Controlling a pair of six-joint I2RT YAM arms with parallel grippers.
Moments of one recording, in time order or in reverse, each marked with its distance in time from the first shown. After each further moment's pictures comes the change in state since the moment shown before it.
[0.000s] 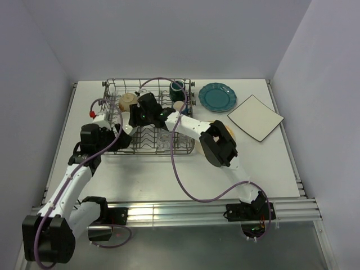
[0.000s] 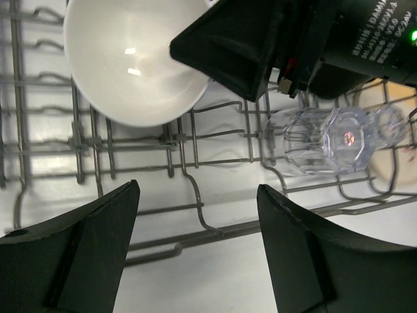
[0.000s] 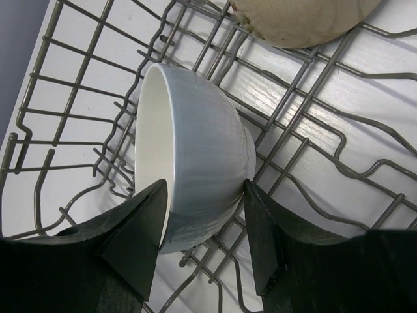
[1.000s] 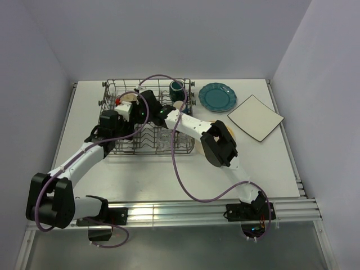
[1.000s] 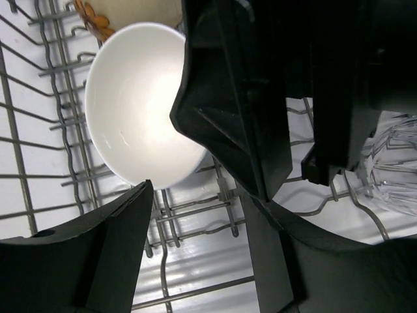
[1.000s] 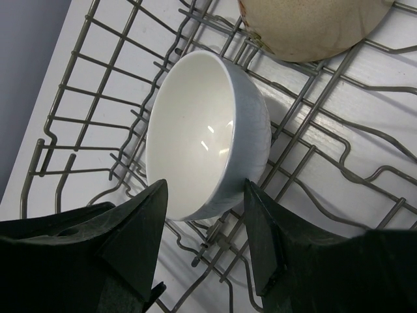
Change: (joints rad) left arm -0.181 0.353 0.189 0.104 -0.274 0.400; right arm 0.000 0.000 0.056 -0.042 -0.005 0.011
